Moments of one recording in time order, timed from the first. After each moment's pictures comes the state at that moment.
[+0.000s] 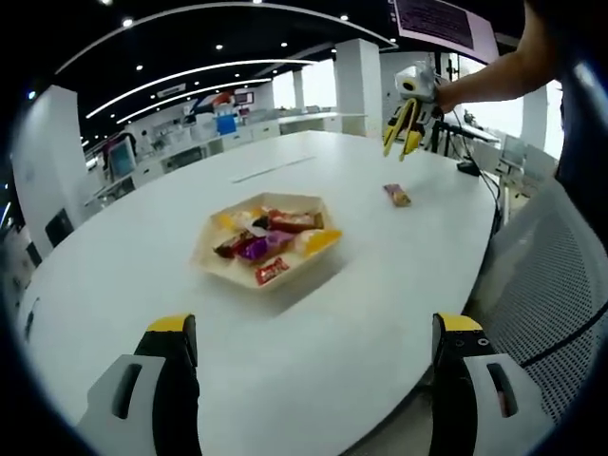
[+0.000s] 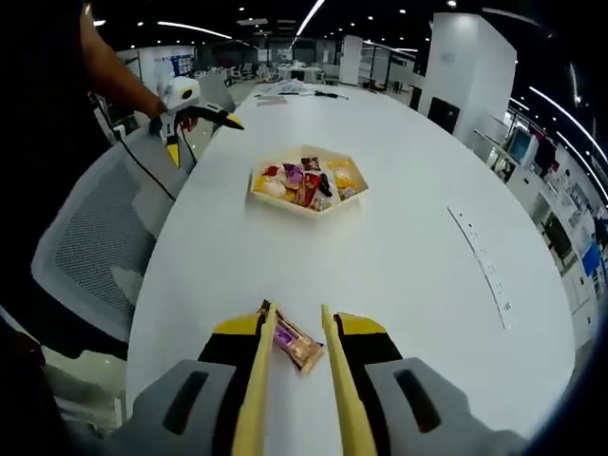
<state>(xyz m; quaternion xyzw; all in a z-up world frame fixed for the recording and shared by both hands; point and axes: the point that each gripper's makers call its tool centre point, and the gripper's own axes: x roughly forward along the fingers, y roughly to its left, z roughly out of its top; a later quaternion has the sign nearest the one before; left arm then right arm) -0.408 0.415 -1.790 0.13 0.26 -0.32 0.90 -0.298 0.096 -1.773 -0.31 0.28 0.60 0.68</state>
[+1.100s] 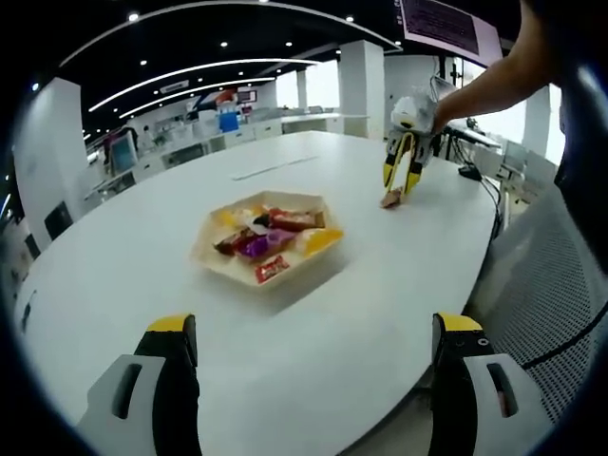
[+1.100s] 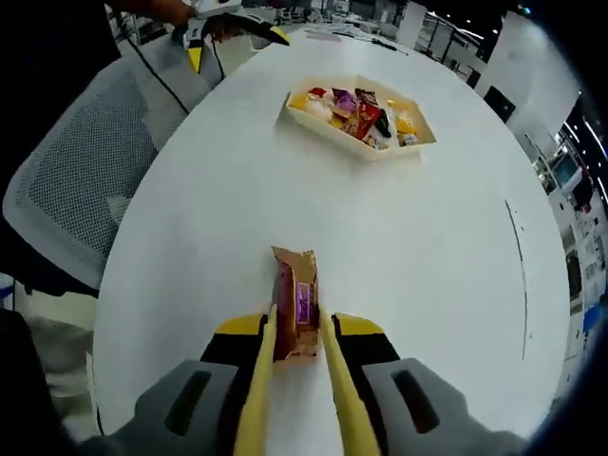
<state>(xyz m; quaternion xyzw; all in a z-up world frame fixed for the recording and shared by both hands) -0.408 0.414 -1.792 0.12 0.26 -0.32 0.90 -0.303 0.106 -1.839 -0.39 0.35 0.60 0.60</state>
